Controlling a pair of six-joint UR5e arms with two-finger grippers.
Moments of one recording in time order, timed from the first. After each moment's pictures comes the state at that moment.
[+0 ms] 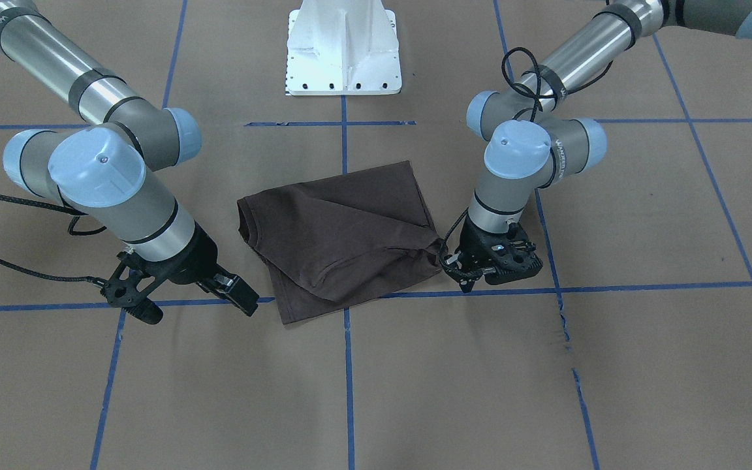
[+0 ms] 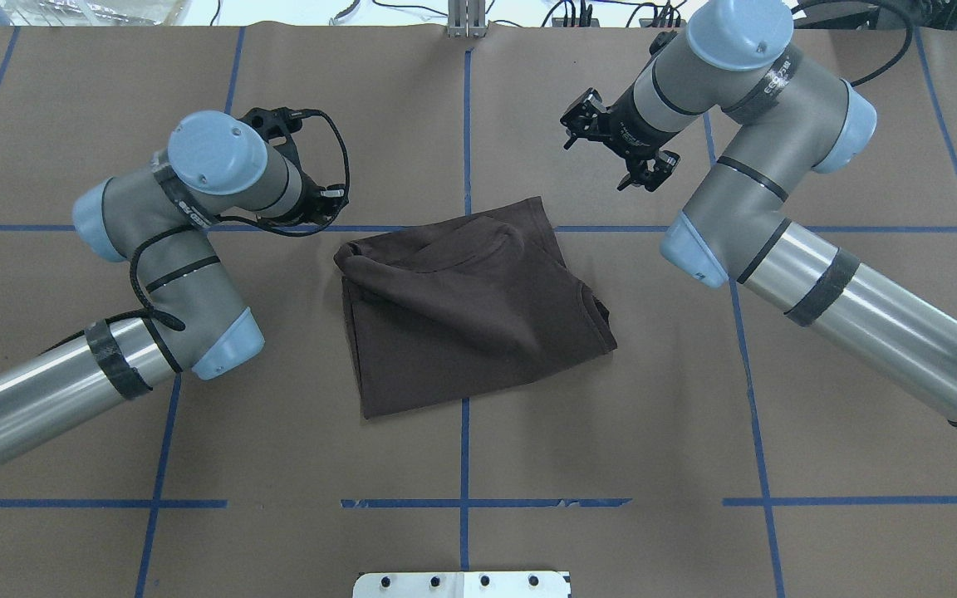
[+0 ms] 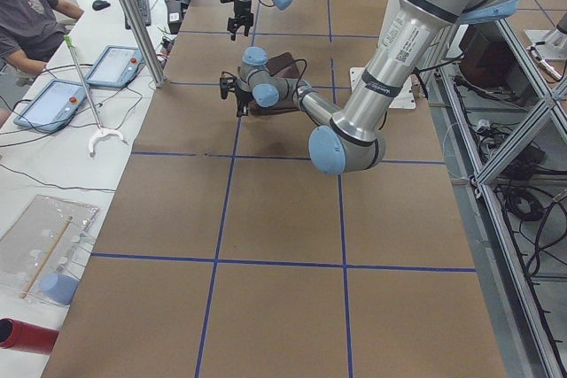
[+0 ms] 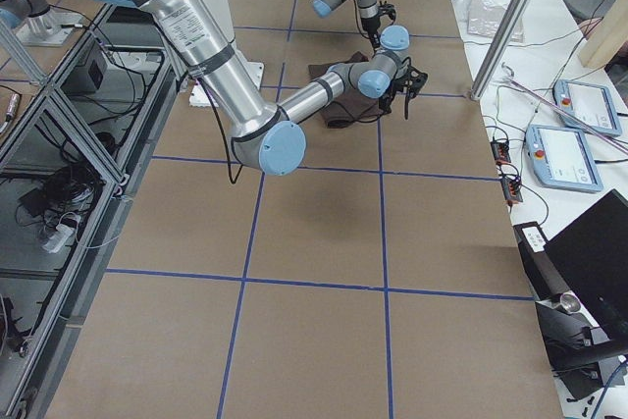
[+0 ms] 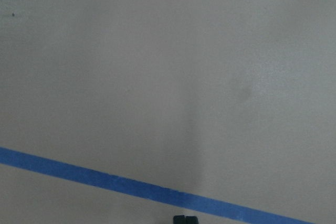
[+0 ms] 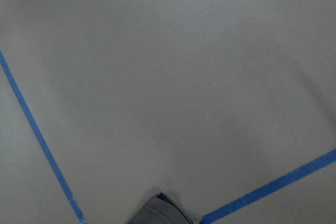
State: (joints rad) left arm -0.73 -2.18 -1.41 -2.01 -1.83 -1.33; right arm 0.84 -0.90 1.39 -1.14 2.09 1.65
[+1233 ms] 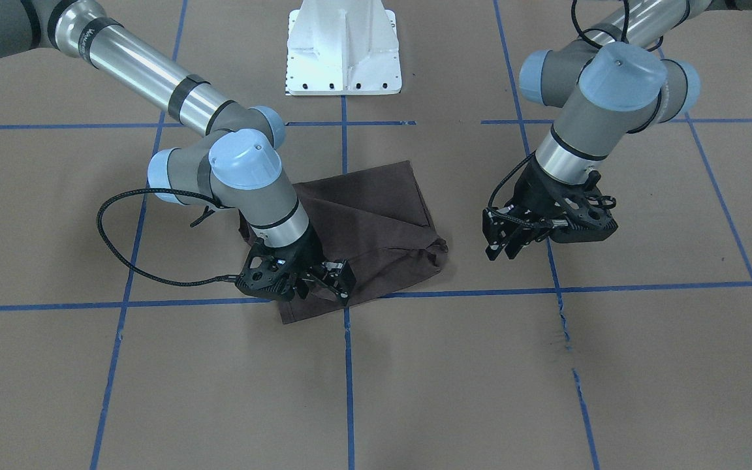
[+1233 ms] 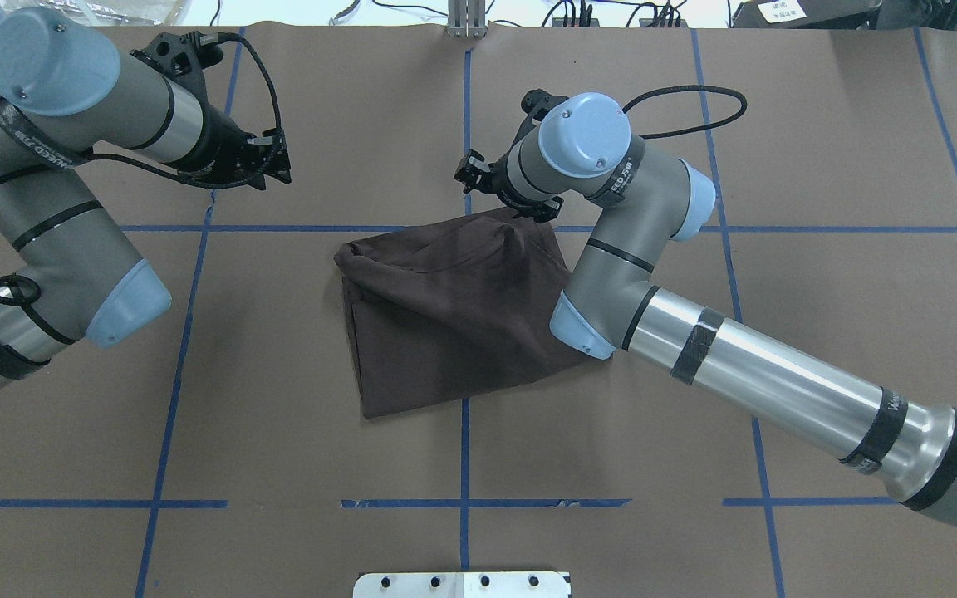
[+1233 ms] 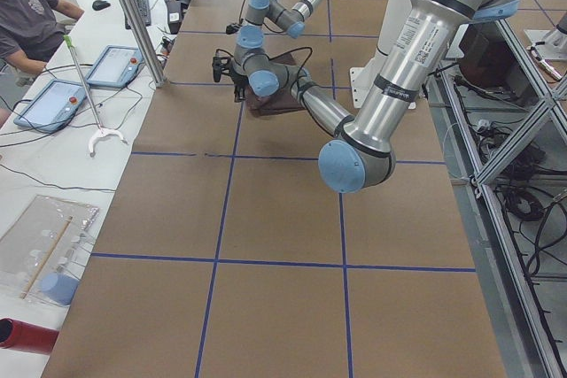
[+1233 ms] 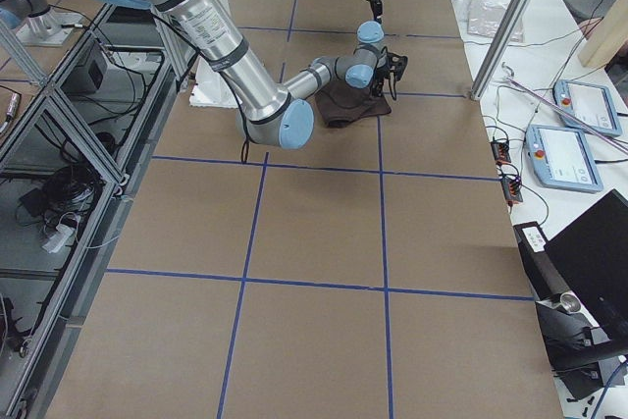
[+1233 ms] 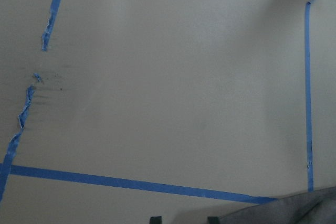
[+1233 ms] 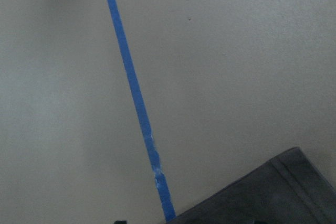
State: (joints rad) left arm -0.85 -2.06 -1.68 -1.95 -2.01 -1.26; right arm 0.65 -0.75 1.18 -0.91 1.82 1.54
